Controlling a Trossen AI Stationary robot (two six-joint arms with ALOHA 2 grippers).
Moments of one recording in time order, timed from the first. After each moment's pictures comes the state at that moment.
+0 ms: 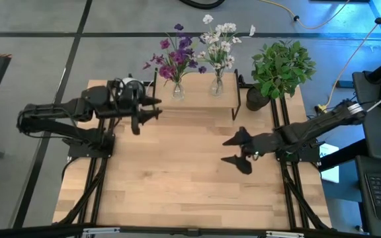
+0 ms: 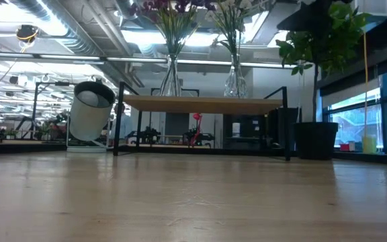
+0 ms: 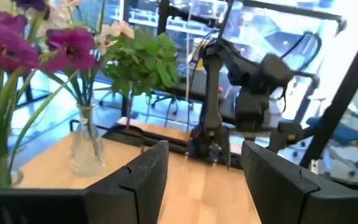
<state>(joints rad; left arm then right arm) 0.05 0.85 0.98 -0.16 -0.13 -0.20 0.37 1.08 0.83 -0.27 0.30 0.54</state>
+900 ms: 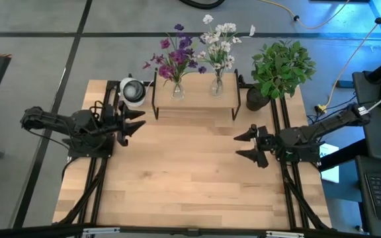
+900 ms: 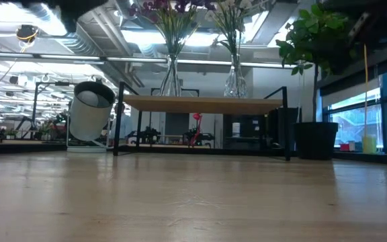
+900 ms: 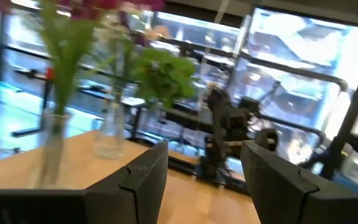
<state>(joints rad) -0.18 0.41 0.38 0.24 -0.45 -0.20 0.35 0.62 0.25 0.29 0.32 0.44</state>
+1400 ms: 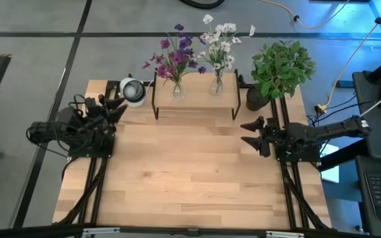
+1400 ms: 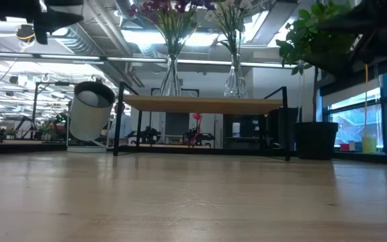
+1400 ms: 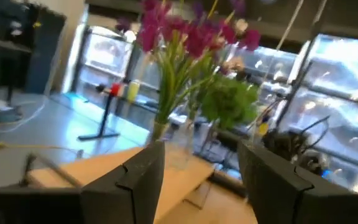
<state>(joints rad) -0.04 0.00 0.35 -0.08 -0.58 -0.21 0.18 0.32 0.10 0.28 0.32 0.41</state>
